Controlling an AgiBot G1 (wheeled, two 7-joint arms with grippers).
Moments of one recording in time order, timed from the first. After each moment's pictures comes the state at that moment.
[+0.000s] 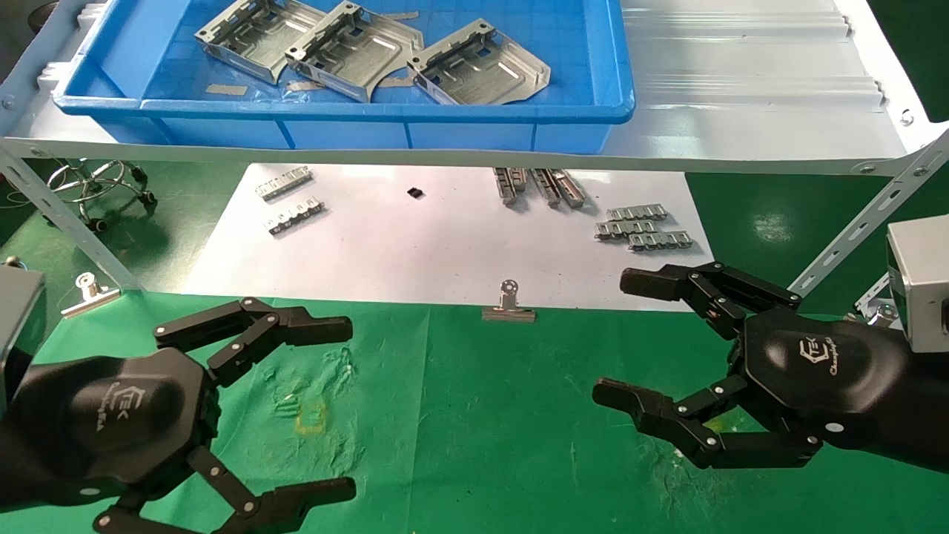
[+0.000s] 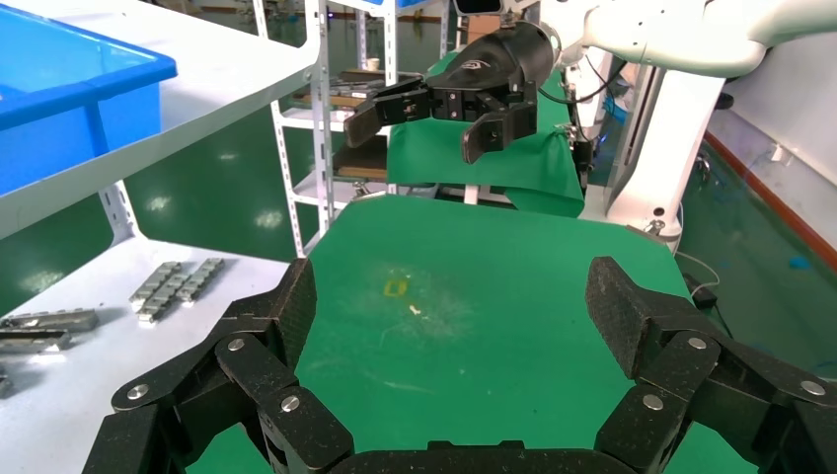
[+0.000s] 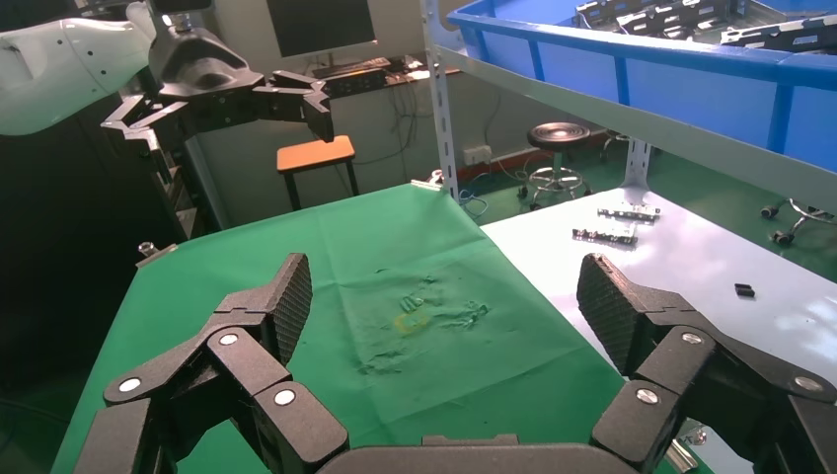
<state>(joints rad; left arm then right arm) -1.08 0.61 0.28 -1.28 0.73 1.49 -0.19 1.04 -0.52 -0.40 1.18 -0.59 -1.36 0.09</state>
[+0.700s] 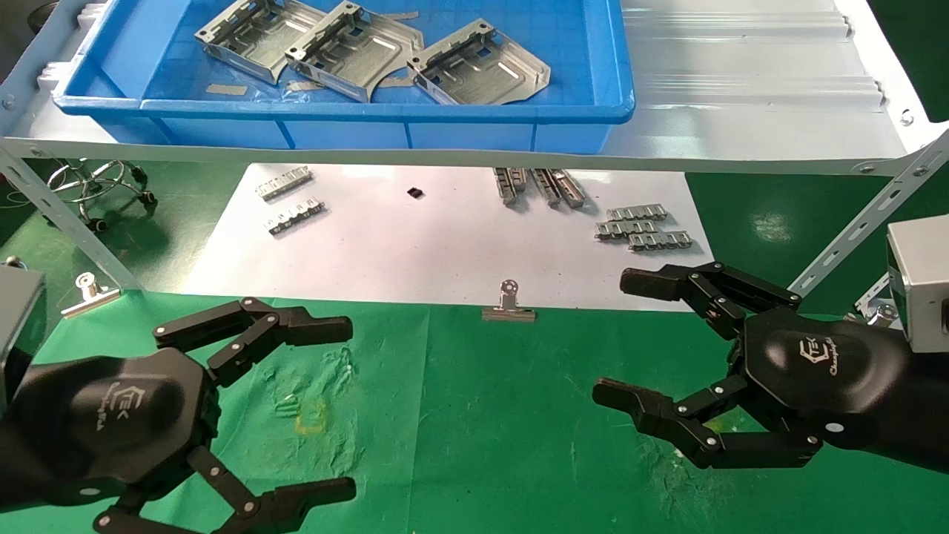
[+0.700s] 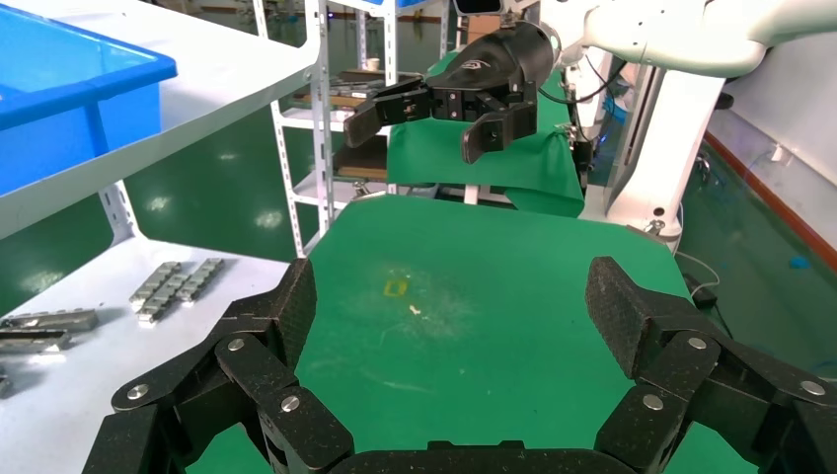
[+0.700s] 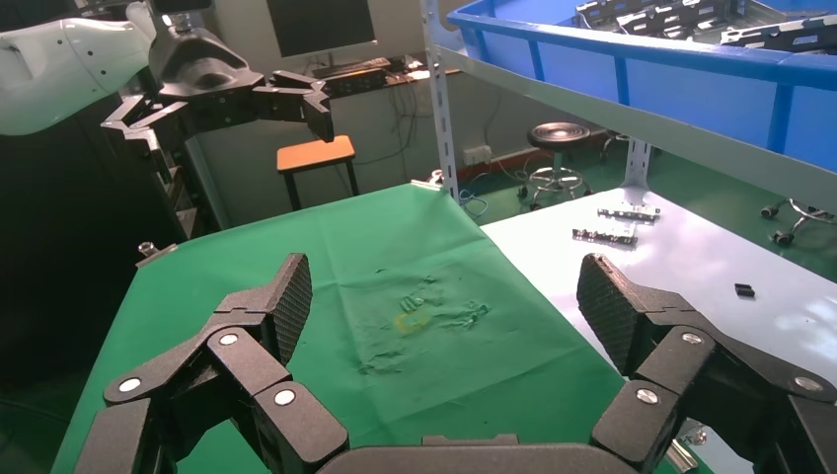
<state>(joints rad) -1.08 0.61 0.28 -1.28 0.73 1.49 -0.19 1.04 -0.52 -0.40 1.18 -0.59 -1.36 0.09</state>
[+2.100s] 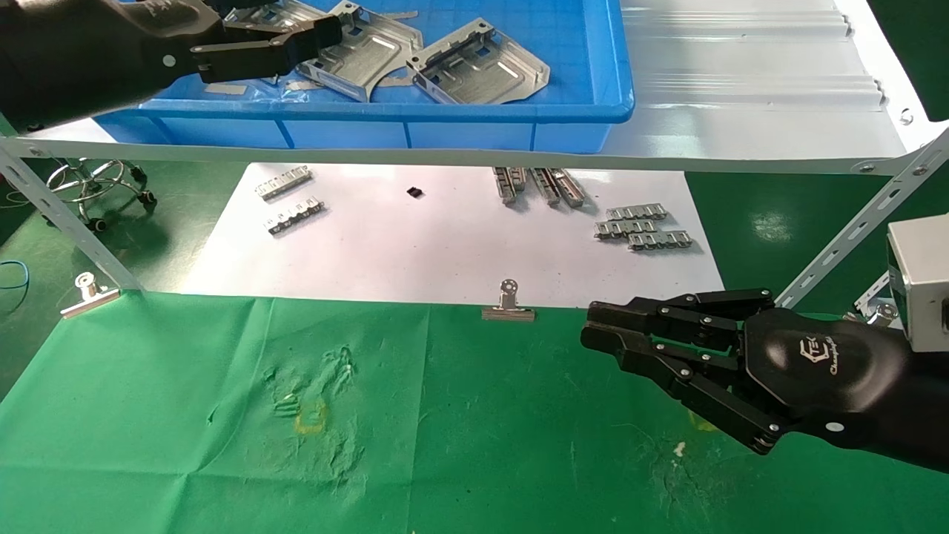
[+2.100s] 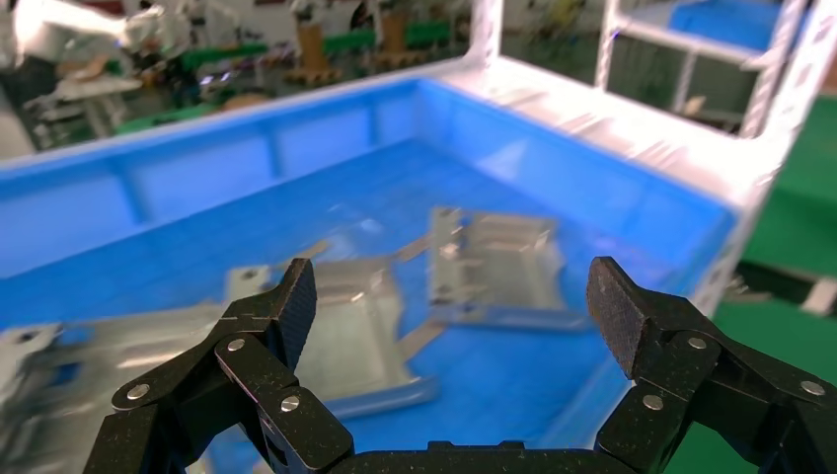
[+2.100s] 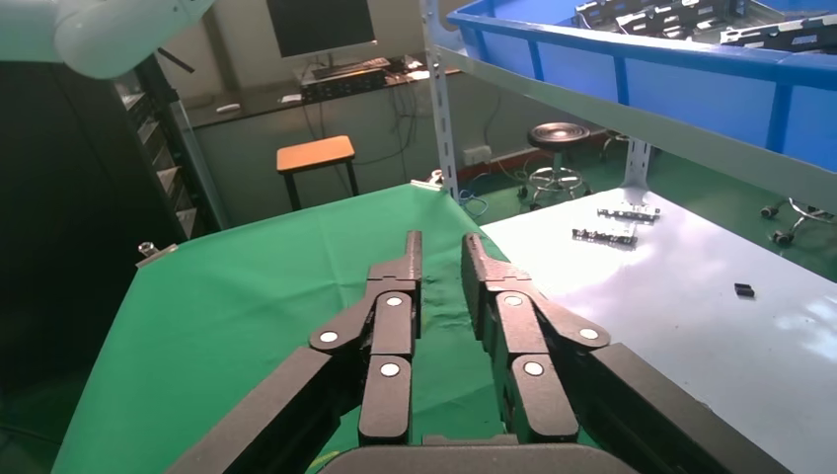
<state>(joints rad) -1.68 0.89 0.44 -0.76 1.12 1.11 -0.32 1.04 -0.52 -0.40 1.18 -0.59 -1.36 0.09</state>
